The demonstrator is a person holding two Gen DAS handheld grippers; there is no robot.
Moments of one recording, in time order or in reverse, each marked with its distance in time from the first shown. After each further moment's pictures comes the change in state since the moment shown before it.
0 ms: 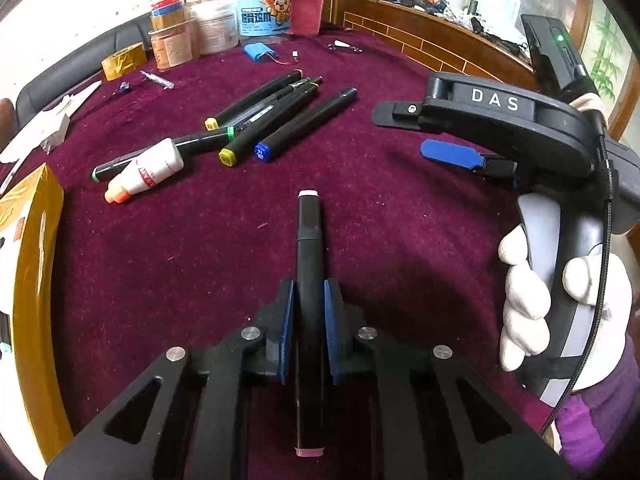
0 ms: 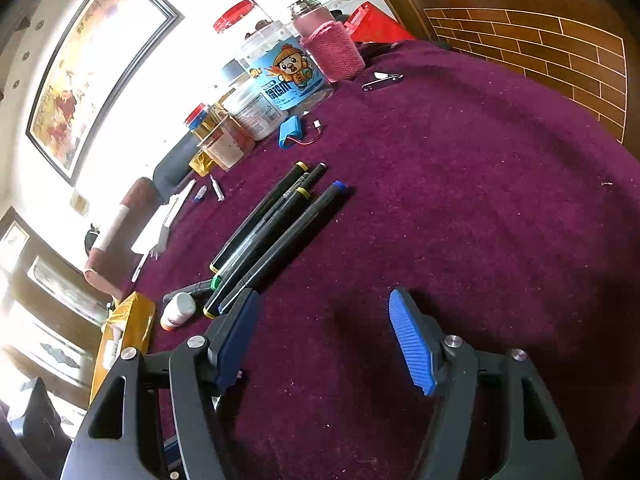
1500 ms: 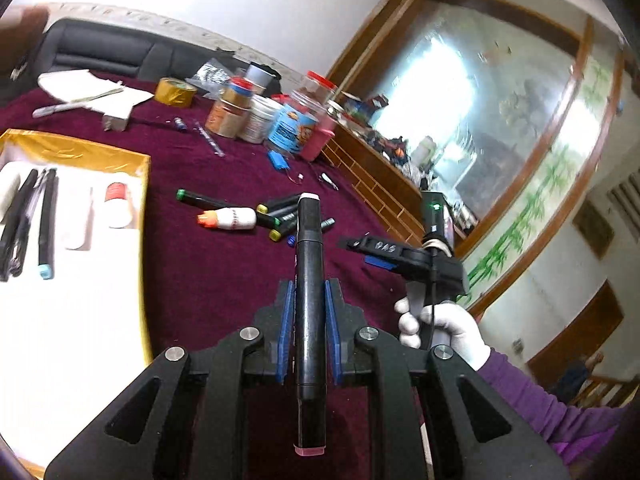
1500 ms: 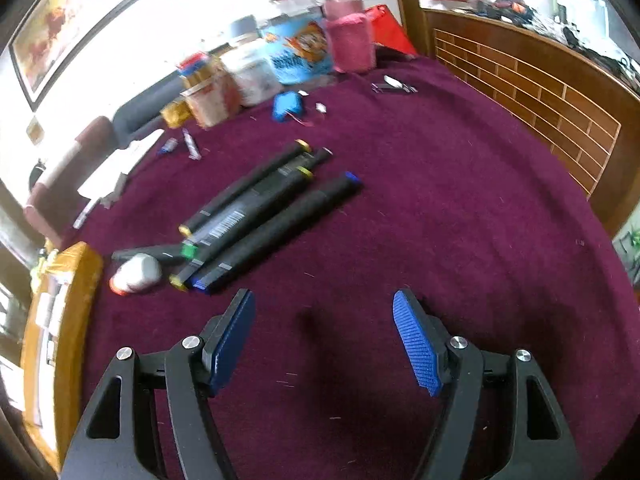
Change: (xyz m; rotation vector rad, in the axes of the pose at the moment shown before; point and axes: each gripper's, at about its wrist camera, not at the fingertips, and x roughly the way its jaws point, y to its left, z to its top) left arm -0.129 0.132 -0.063 -0.350 -0.394 -0.388; right arm 0.011 0.061 0.004 -0.208 0.063 -0.262
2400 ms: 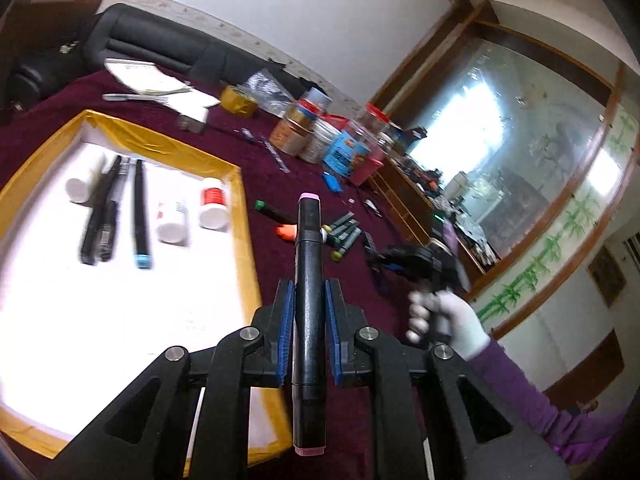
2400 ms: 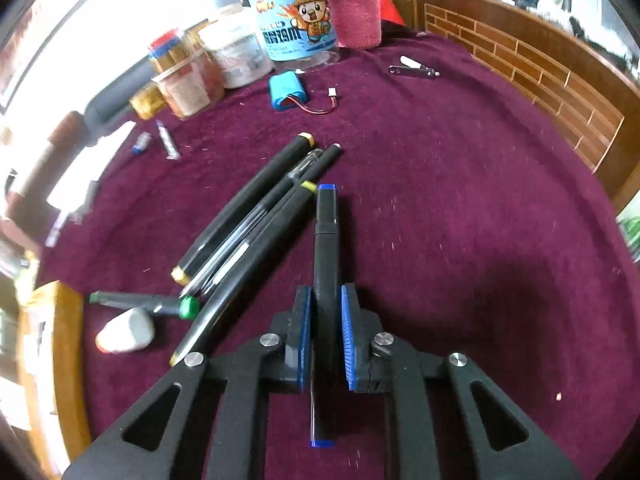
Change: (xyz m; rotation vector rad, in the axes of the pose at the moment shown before) left arm -0.053 0.057 -0.001 -0.135 -0.066 0.102; right arm 0.051 0.031 0.027 0.055 0.103 -0.063
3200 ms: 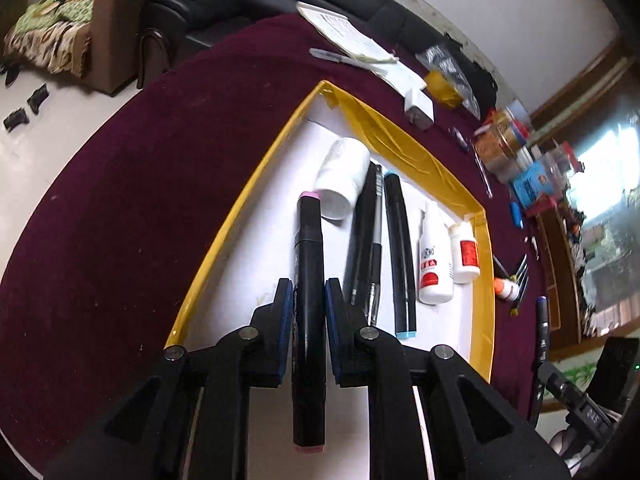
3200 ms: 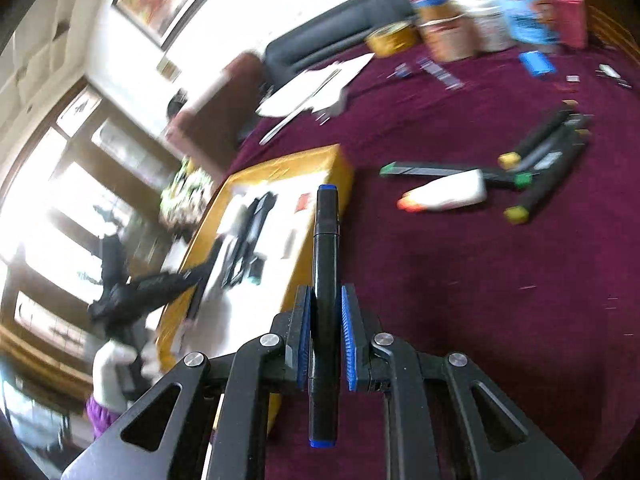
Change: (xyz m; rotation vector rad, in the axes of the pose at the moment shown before) left arm 0.018 0.149 0.065 -0.280 0.195 0.468; right arm -0.069 0.146 -0.098 -0.286 0.157 0.579
